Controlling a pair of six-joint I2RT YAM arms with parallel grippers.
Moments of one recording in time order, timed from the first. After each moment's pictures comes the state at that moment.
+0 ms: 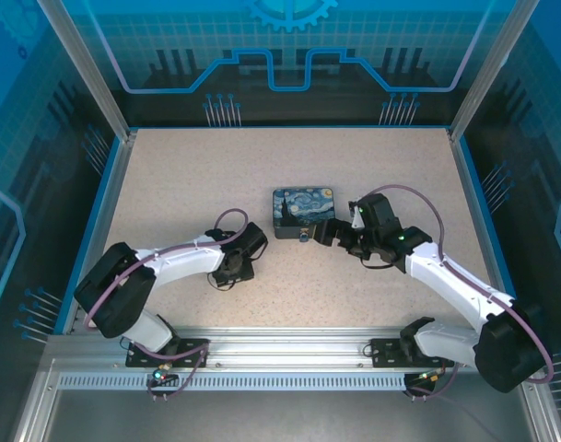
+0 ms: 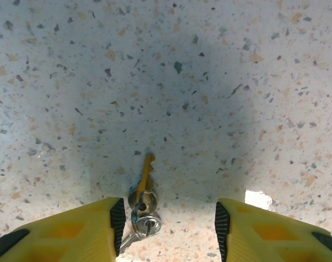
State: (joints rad) left arm -0.70 1.54 0.81 -0.74 -0.17 -1.05; right arm 0.47 1.16 0.77 -0.46 -0.29 0.76
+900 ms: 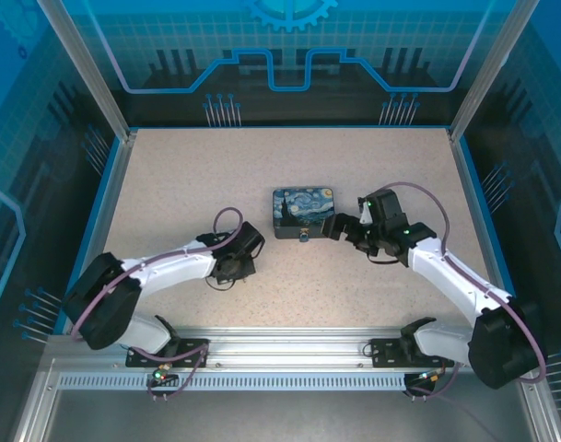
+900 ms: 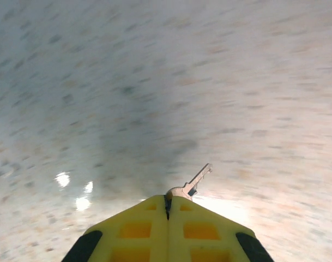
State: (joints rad) left arm -0.70 1.42 0.76 -0.59 -0.15 -0.99; right arm 0.36 1.18 0.77 -0.47 -0.31 0.71
